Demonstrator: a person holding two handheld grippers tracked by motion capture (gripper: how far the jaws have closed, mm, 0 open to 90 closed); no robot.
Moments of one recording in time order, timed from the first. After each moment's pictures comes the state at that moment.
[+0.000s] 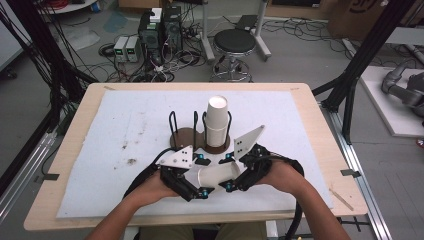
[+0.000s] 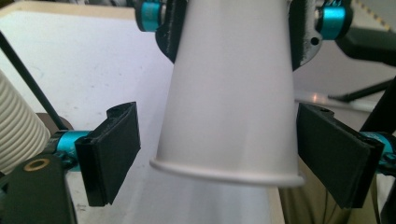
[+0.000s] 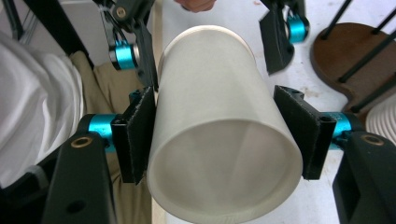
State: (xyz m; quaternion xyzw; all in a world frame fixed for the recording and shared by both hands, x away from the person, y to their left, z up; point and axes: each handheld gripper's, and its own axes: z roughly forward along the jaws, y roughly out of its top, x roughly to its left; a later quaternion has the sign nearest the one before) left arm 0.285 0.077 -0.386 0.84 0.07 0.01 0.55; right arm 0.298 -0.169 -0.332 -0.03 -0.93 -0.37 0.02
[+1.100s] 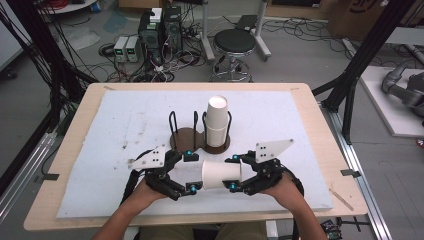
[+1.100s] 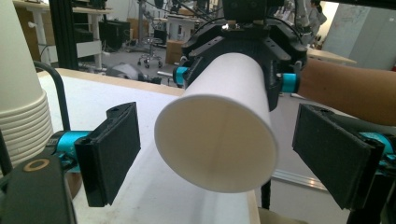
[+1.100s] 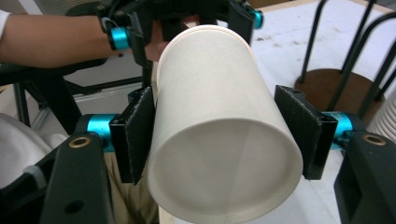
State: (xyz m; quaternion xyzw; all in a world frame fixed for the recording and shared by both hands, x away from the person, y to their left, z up) left arm 0.276 0.112 -0.397 0.72 0.10 0.01 0.68; right arm 0.282 -0.203 -0.365 -0.11 -0.84 -0.54 0.02
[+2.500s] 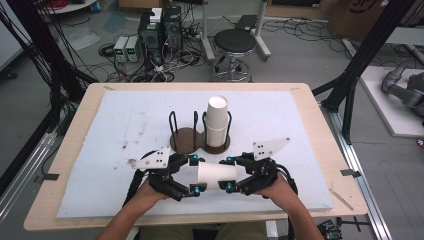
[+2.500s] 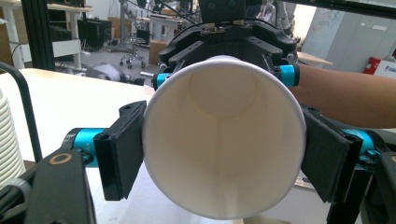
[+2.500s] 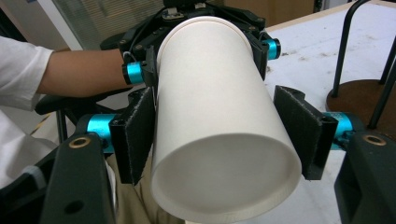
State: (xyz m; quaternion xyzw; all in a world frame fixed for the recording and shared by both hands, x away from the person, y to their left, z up) left arm 0.276 0.104 -0.398 0.72 0.08 -0.02 0.69; right arm 0.284 -0.195 -0.371 -0.11 -0.81 -0.57 0.08
